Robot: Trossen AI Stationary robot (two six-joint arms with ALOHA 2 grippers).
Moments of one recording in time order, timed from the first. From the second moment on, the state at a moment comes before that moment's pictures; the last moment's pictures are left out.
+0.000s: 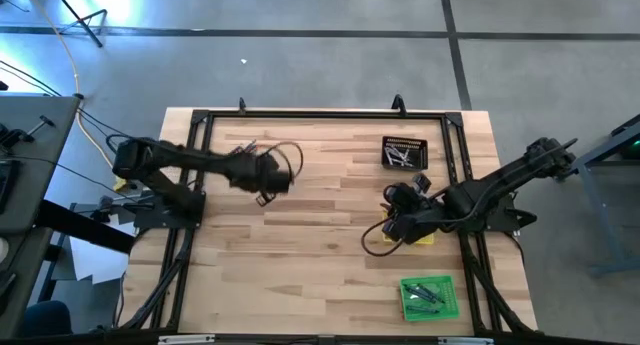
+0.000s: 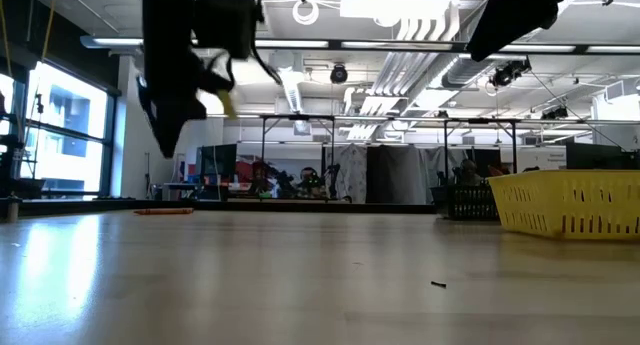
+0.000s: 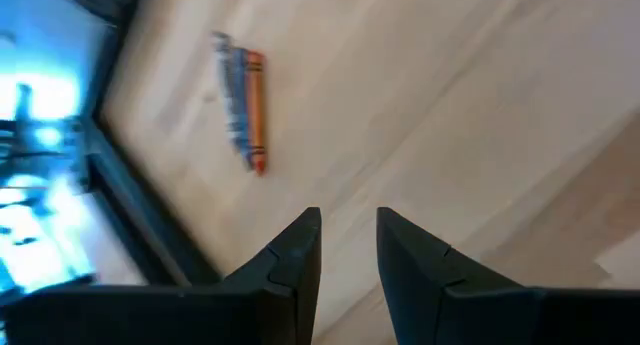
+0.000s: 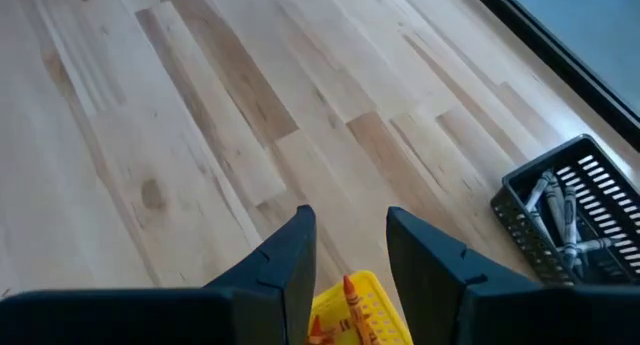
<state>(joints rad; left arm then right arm) 0.02 1.57 1.09 -1.24 -0.53 -0.68 0.46 1.28 1.10 -0.96 0.65 0.85</state>
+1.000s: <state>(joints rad) 0.78 1.65 0.97 -0.86 -0.16 -0.08 0.31 1.28 1.10 -0.96 0.66 0.69</state>
